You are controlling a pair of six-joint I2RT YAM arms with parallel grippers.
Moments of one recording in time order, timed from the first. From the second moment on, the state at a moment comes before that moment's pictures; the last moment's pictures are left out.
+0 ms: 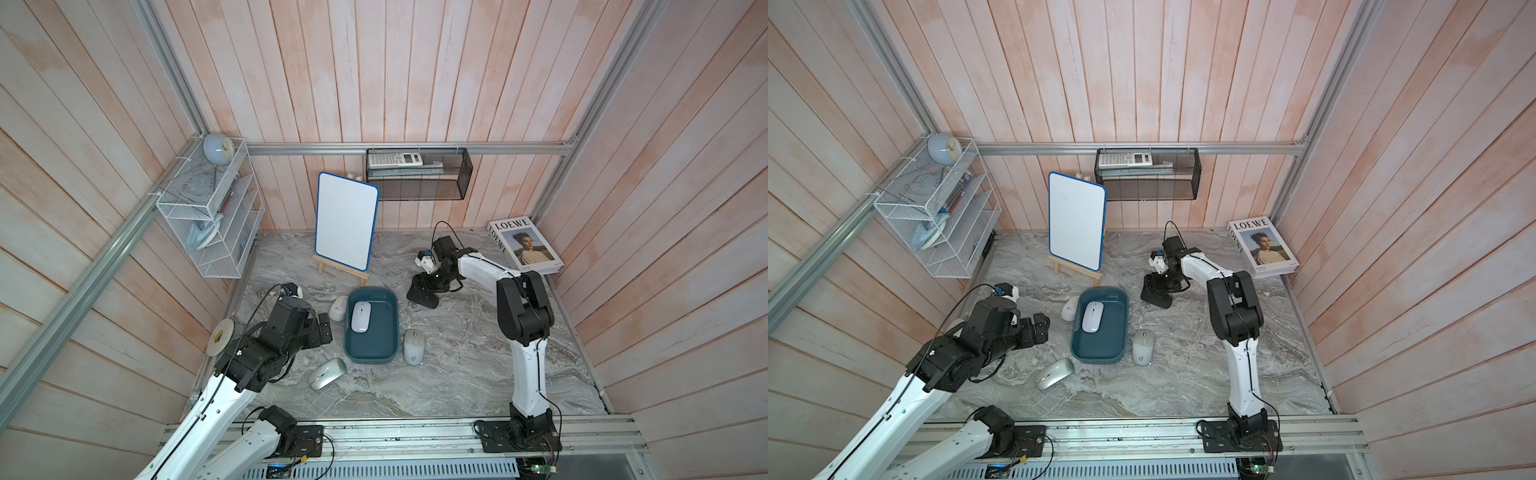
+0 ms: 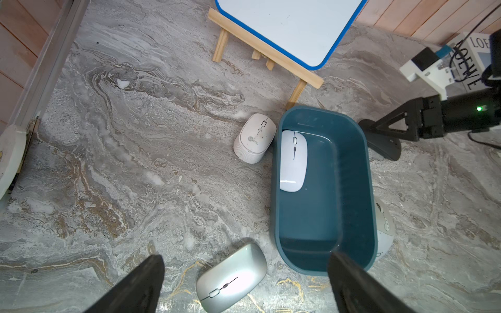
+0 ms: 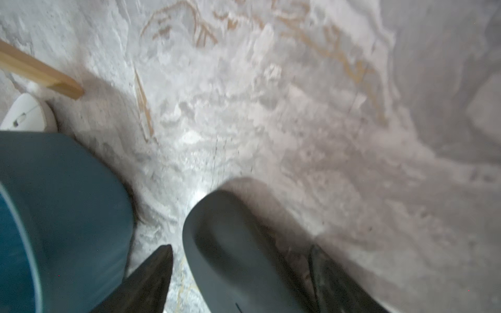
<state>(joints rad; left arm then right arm) -0.51 0.81 0.96 -1.00 -0.24 -0.54 0.37 2.15 1.59 -0.71 -0.44 0.07</state>
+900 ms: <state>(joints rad) -0.51 0.81 0.96 -1.00 -0.24 -0.54 0.57 2.12 1.56 -0.82 0.04 0.12</state>
